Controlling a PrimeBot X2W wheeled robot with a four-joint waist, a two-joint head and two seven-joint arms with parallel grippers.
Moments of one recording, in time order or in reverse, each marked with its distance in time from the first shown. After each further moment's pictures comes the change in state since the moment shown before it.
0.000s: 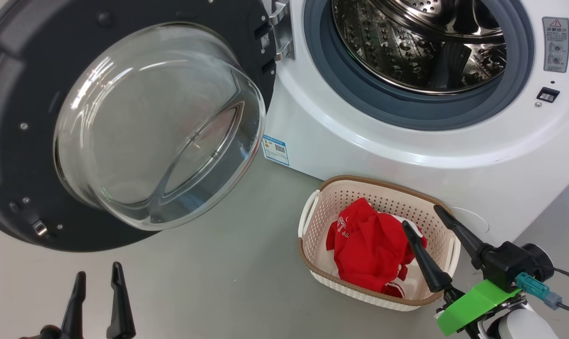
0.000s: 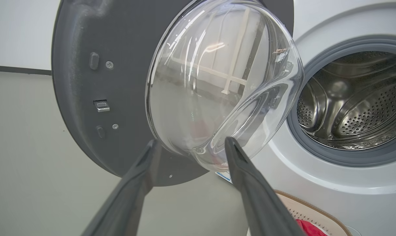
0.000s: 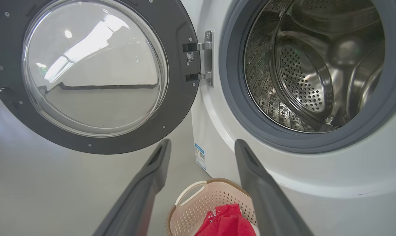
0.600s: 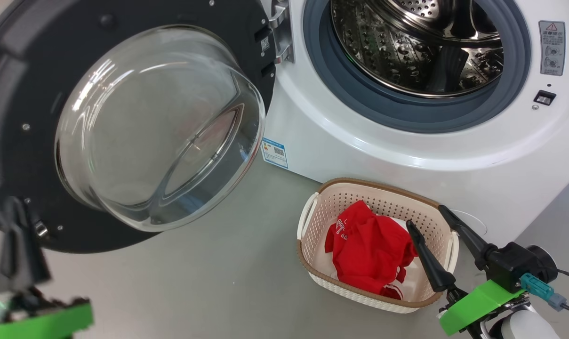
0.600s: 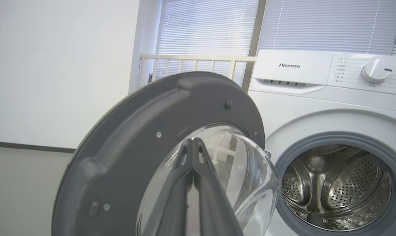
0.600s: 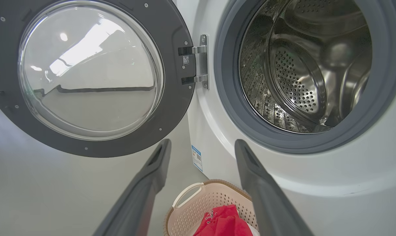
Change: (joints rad) left arm -0.080 -0.001 0.116 -0.220 -0.014 -0.049 0.000; right arm 0.009 0.008 -0.020 -0.003 0.001 0.000 0.000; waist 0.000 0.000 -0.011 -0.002
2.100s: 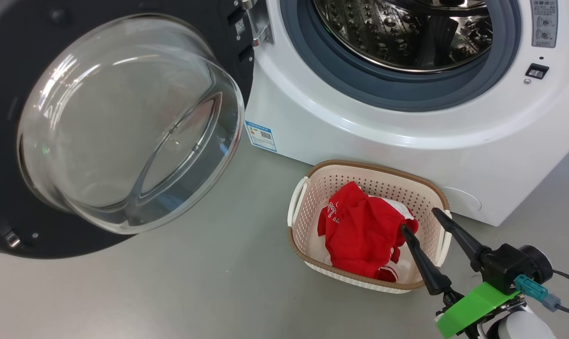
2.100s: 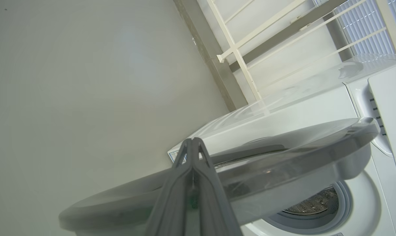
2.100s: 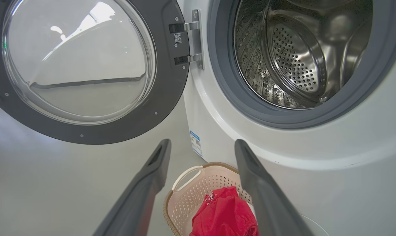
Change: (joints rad) left arm -0.900 0.525 0.171 1.062 -0.682 -0.050 1.082; right arm -0.003 -0.012 0.030 0.002 0.000 0.000 0.000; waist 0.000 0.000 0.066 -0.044
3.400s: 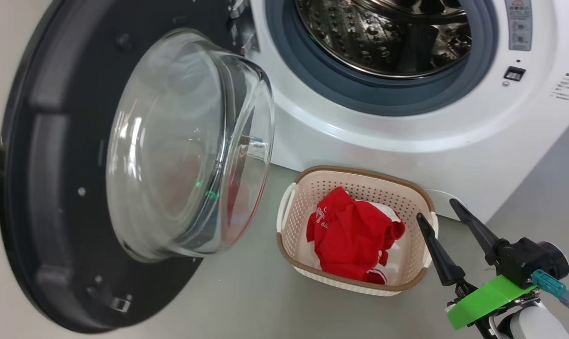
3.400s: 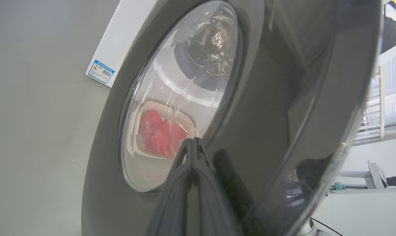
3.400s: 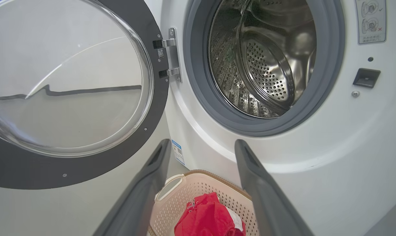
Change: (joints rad) left arm 0.368 -0.052 -0.132 -0.698 -0.341 0.000 0.460; right arm 0.002 0.008 -0.066 -0.013 -0.001 0.000 0.000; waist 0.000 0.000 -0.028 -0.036
